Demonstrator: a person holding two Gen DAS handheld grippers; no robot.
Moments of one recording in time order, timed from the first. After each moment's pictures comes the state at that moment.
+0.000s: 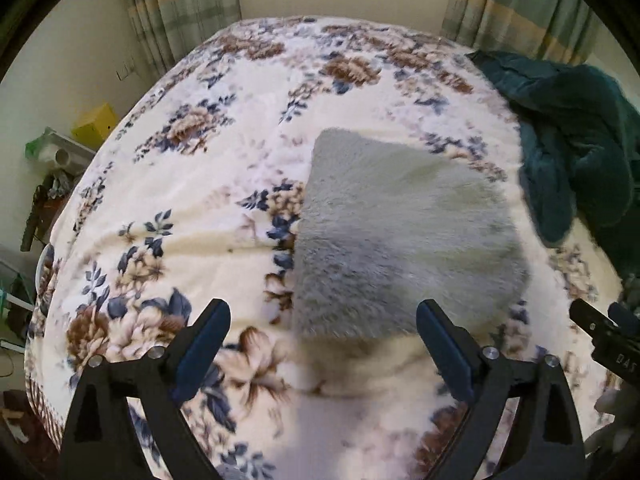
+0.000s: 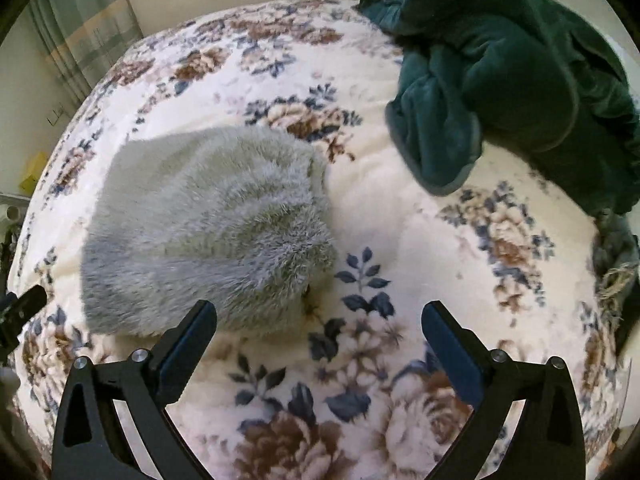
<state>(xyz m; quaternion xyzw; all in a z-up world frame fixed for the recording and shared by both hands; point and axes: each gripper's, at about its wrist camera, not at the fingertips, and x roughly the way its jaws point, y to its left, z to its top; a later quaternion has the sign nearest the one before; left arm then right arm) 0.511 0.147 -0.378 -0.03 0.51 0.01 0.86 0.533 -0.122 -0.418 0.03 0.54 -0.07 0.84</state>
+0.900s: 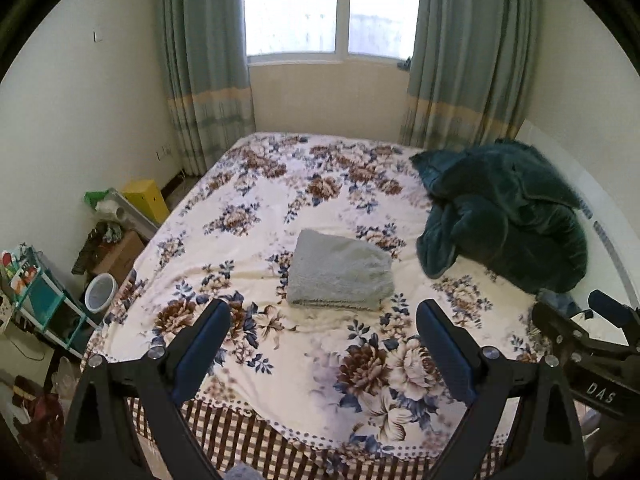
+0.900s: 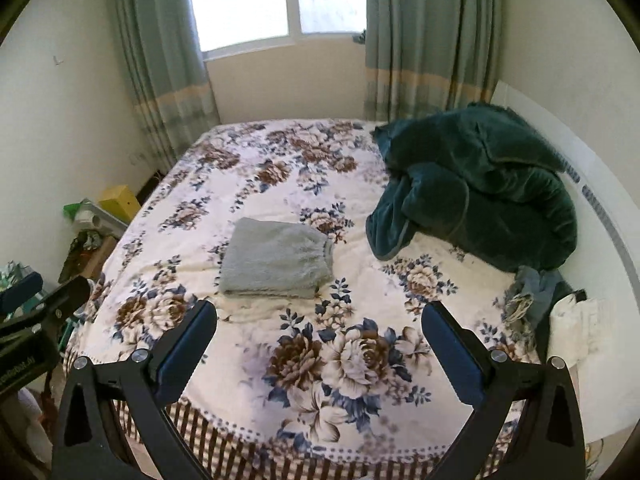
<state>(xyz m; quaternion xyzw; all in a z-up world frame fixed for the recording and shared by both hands) 0.205 0.086 -0.054 -0.02 0.37 0.02 0.93 0.174 -0.148 -0.026 0.00 0.39 0.01 0.92</state>
